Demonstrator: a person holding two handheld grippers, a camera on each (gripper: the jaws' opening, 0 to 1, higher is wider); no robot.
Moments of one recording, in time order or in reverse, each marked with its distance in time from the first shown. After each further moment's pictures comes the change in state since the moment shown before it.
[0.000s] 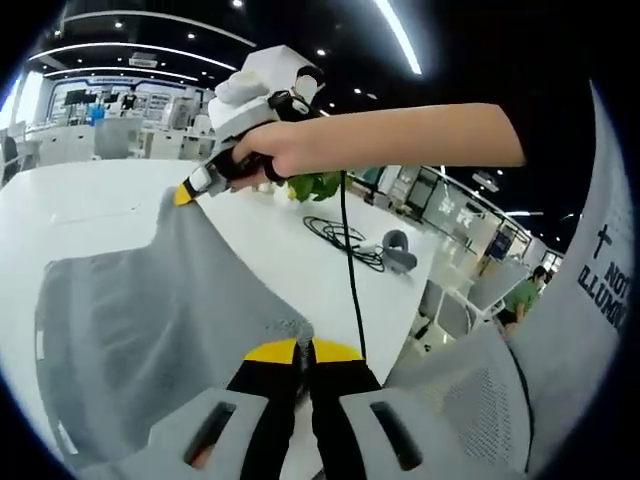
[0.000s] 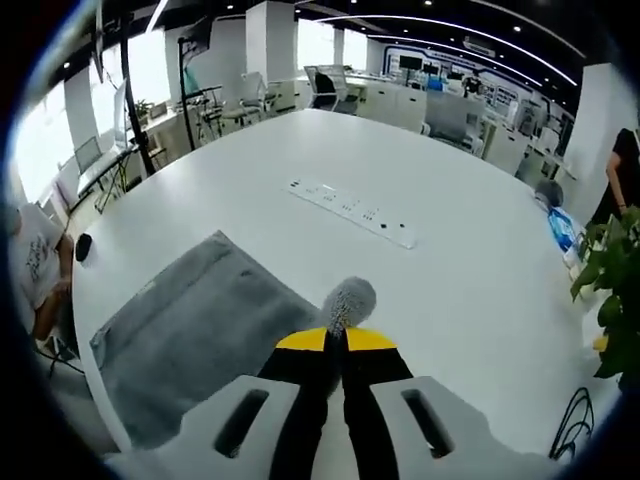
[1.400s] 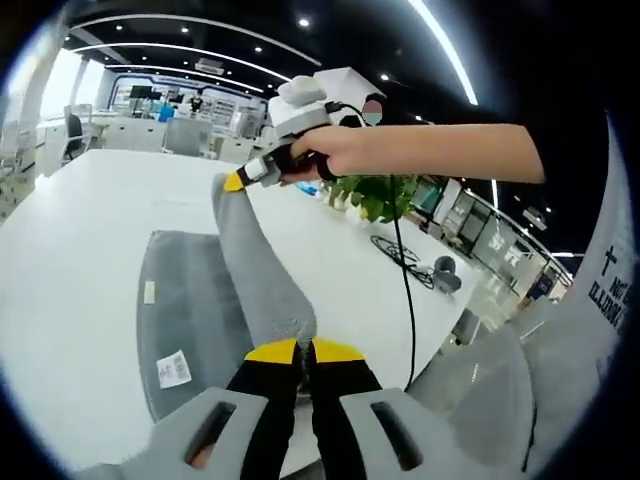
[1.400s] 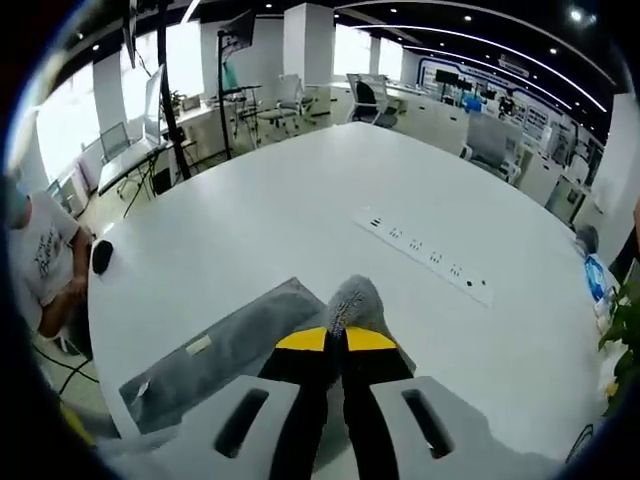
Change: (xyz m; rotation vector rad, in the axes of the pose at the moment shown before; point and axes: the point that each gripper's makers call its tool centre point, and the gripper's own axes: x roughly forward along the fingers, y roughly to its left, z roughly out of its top) left arm -0.114 0.079 -0.024 -0.153 -0.083 0.231; right arm 0.048 0.115 0.065 -0.097 -0.023 0.094
